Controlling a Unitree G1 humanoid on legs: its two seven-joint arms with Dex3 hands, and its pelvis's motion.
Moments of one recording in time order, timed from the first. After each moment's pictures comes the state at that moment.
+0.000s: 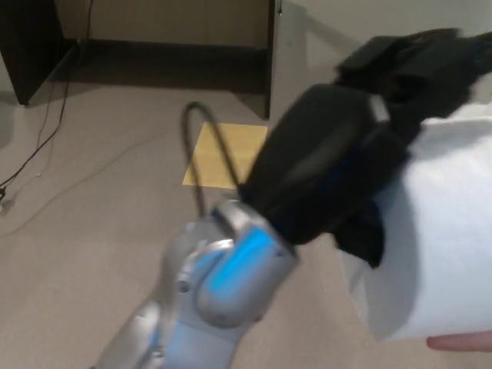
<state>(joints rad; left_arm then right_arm) -0.67 0.11 -0.54 -0.54 0.57 0.23 -0.19 -0.21 -0.35 0.25 1.28 -0.35 -0.23 0.02</state>
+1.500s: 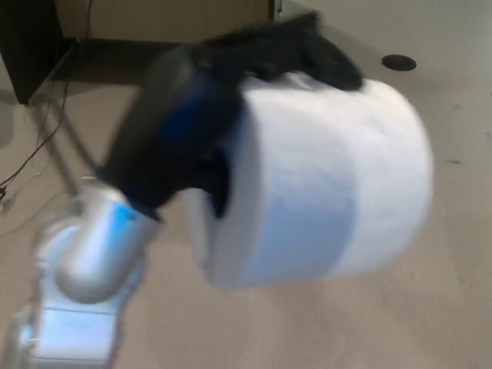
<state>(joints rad) -0.53 0.24 -0.10 -0.64 0.37 0.15 -0.27 -0.23 -0.41 0.22 1.27 -0.34 -0.25 0.05</state>
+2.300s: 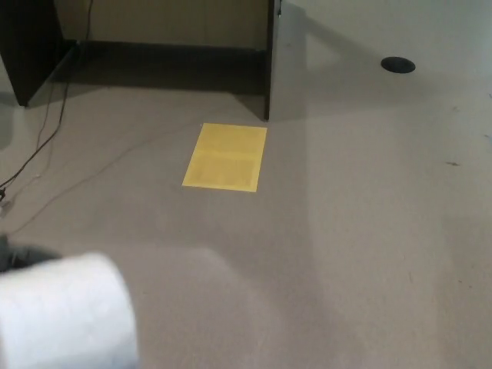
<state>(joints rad) 0.13 0.28 0.42 -0.12 0.09 -0.01 -0.30 -0.19 -0.41 0.21 1.28 -0.35 -0.25 0.05</state>
